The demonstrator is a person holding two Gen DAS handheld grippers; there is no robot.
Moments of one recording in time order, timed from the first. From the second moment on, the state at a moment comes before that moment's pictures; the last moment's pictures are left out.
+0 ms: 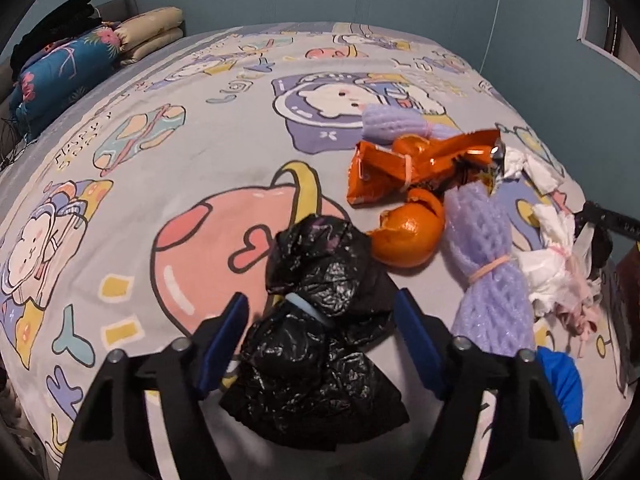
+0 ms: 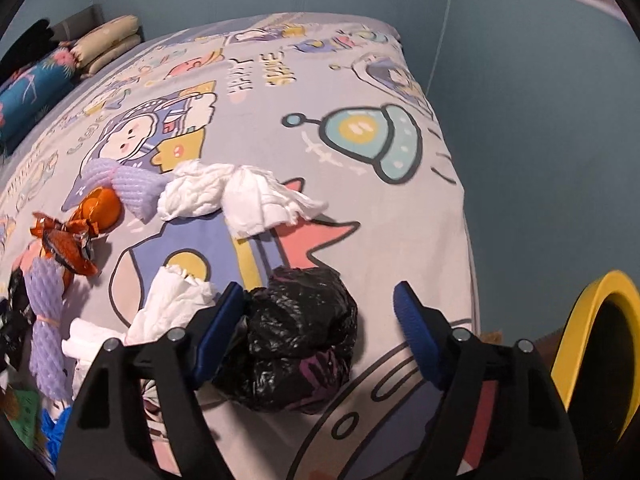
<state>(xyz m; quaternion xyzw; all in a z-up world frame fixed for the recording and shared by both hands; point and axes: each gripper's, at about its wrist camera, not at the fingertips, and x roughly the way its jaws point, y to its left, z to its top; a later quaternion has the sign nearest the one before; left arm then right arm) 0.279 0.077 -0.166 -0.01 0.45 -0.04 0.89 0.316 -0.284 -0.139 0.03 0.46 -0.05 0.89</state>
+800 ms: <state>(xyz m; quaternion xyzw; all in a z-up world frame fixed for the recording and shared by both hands) 0.271 0.100 -0.156 -0.08 0.44 -0.04 0.89 0.287 -0.306 -0.110 0.13 0.42 0.01 0.90</state>
